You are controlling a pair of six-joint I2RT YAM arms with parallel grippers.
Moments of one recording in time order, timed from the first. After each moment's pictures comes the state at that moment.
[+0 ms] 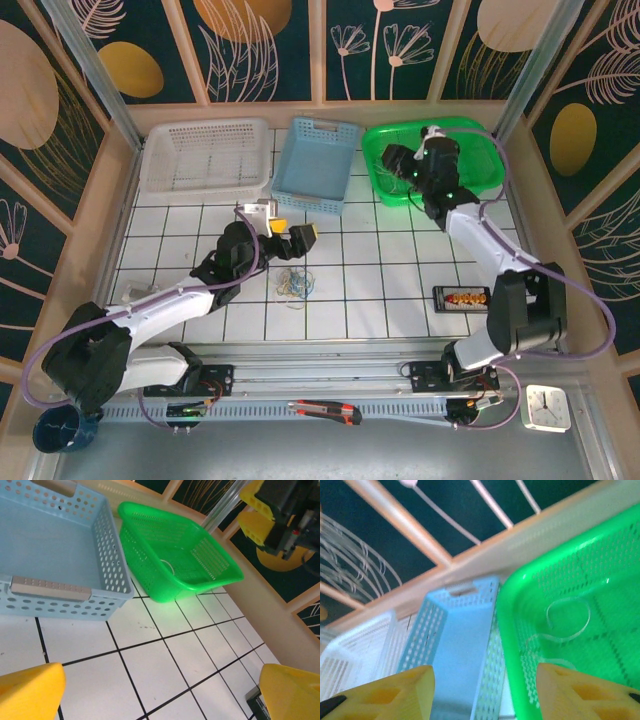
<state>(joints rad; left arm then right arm) -0.66 1.24 0.55 0.44 0.10 -0.61 0.28 1.46 1.08 0.01 -0.10 0.57</state>
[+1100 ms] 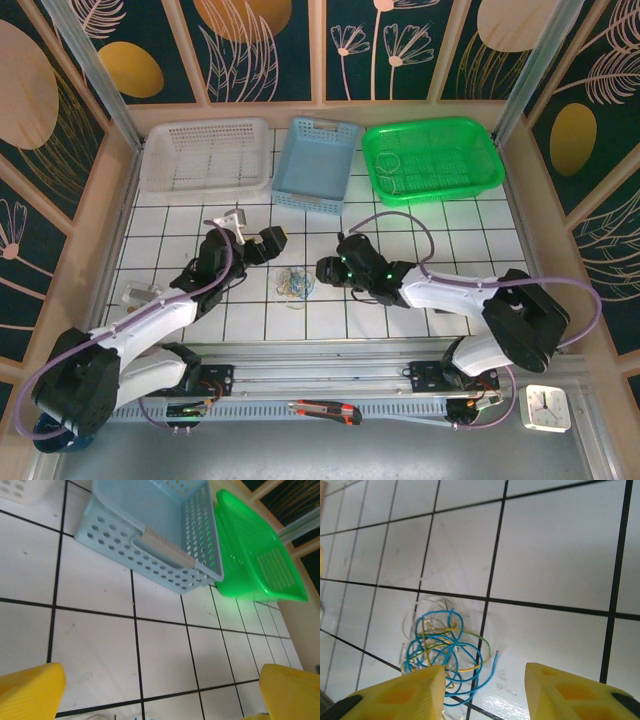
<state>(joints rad) -0.52 1.10 0.46 0.22 0.04 -0.79 0.93 1.43 0.68 -0.01 0.03 0.83</state>
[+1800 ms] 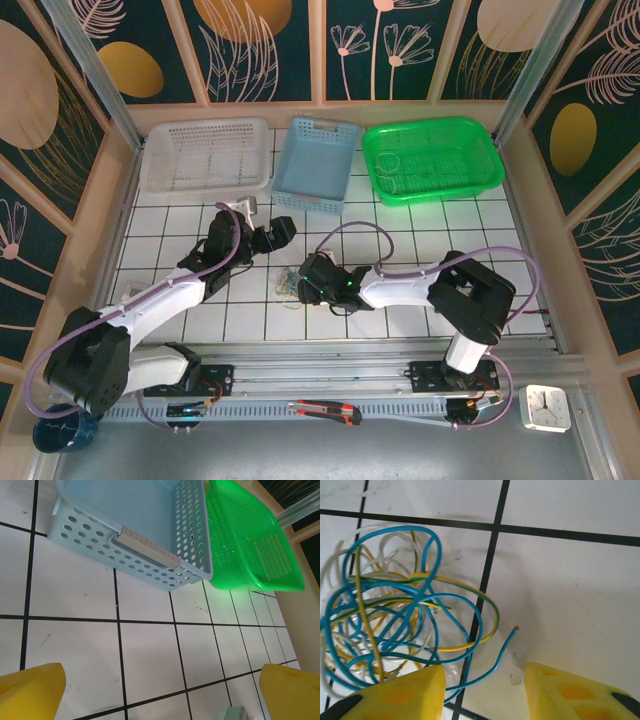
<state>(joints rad) -0.51 1.23 0.61 0.14 0.13 -0.77 1.08 1.72 0.85 -0.11 0.14 0.83</state>
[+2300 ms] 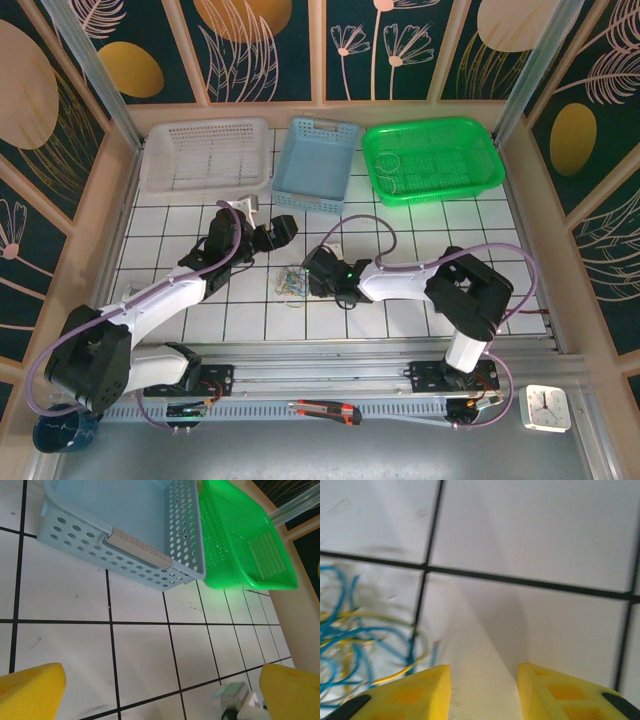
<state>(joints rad) -0.51 1.25 0.63 0.15 0.15 -0.76 1.01 1.72 0.87 -0.20 0.25 0.77</state>
